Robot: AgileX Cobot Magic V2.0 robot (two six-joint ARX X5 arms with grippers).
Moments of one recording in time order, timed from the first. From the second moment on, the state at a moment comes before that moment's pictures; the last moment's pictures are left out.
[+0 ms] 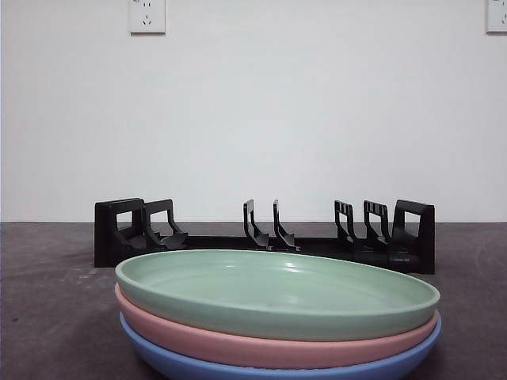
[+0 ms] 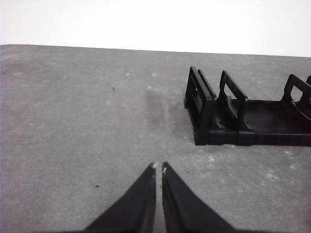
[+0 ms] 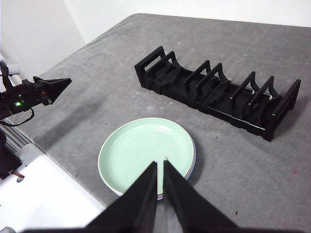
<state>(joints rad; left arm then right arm) -0.02 0.00 0.03 -0.18 0.10 -0.05 0.82 0.28 1.09 -1.16 0.03 0.30</state>
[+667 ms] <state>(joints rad) -0.02 0.00 0.03 -0.18 0.10 -0.05 0.45 0.24 0.85 -0.89 0.14 0.21</state>
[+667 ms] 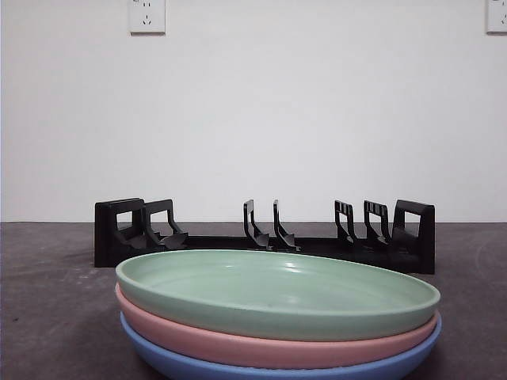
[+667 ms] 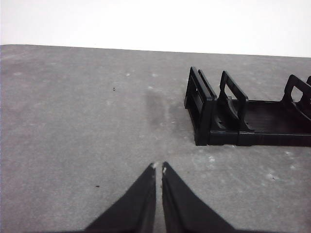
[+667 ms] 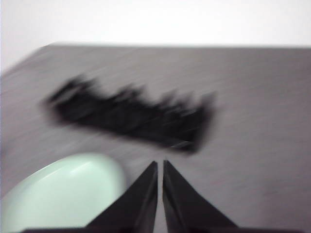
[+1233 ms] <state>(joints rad) -0.02 0.00 0.03 -0.18 0.10 -0.05 -0.04 0.05 0.06 -0.12 0.00 0.10</state>
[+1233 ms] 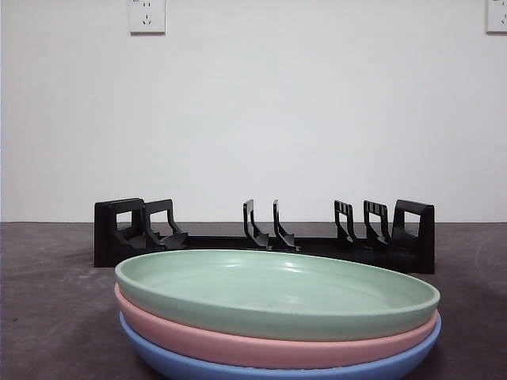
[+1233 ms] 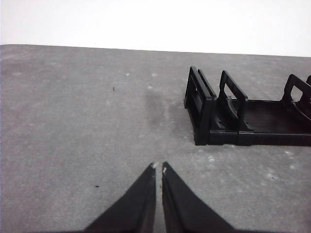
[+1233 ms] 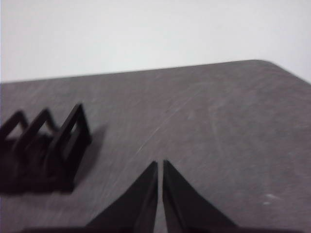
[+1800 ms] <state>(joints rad) -0.02 0.00 0.03 -0.18 0.10 -0.05 -0.01 0.01 0.02 -0.17 -0.08 0.00</state>
